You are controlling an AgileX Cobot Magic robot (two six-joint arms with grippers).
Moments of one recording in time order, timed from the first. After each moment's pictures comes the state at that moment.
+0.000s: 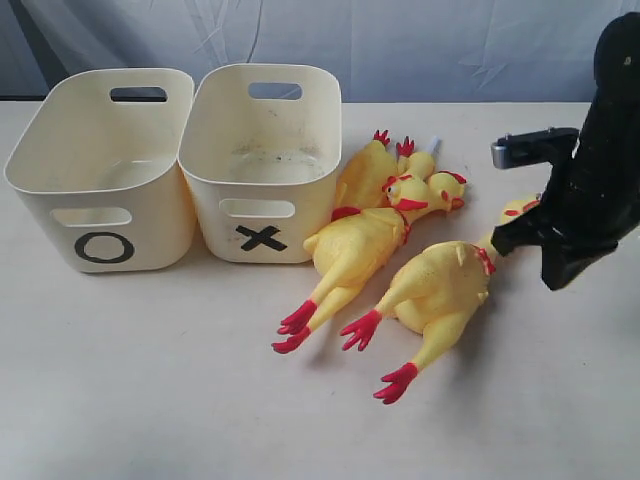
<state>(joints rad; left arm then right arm) 0.03 0.00 0.00 0.00 0.28 0.03 0.20 1.75 -1.11 0.06 1.09 -0.16</state>
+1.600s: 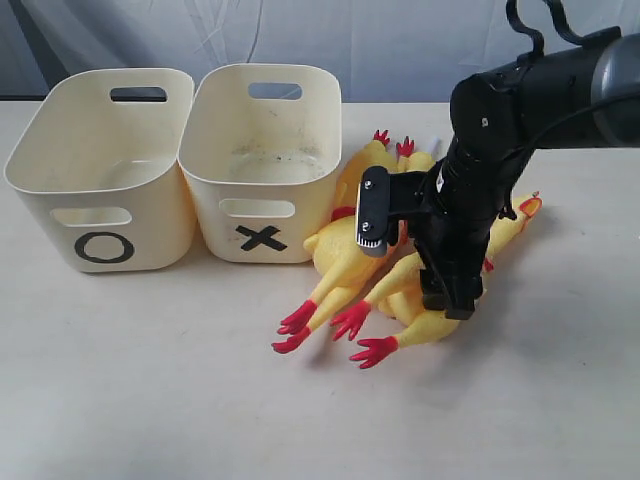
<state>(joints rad) 0.03 0.00 0.00 0.00 0.28 0.03 0.53 1.83 -1.12 0.02 0.80 -1.02</state>
